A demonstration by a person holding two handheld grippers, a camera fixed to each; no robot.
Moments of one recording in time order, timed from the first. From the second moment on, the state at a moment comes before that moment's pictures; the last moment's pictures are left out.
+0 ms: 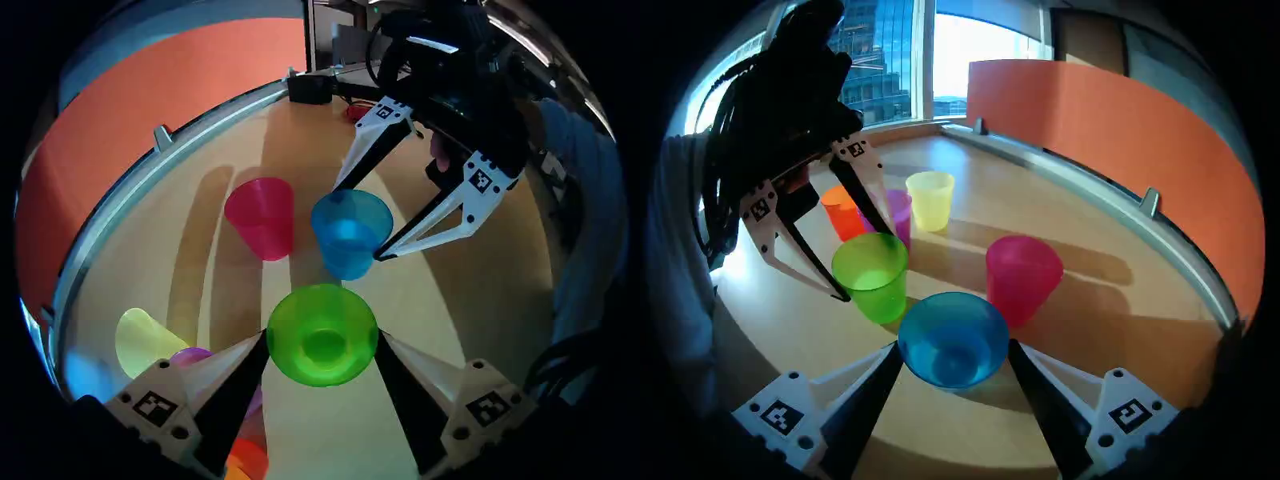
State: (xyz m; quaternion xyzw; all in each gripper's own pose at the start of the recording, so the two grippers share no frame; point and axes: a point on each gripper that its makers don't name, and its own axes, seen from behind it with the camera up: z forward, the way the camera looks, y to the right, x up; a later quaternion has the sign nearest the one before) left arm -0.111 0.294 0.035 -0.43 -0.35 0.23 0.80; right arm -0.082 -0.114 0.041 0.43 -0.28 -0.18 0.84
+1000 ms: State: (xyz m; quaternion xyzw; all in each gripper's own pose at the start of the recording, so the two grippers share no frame) left arm -0.083 0.289 0.035 -0.43 -0.33 0.21 0.81; right arm -0.078 -0.117 0.040 0.43 -0.28 -0.18 0.84
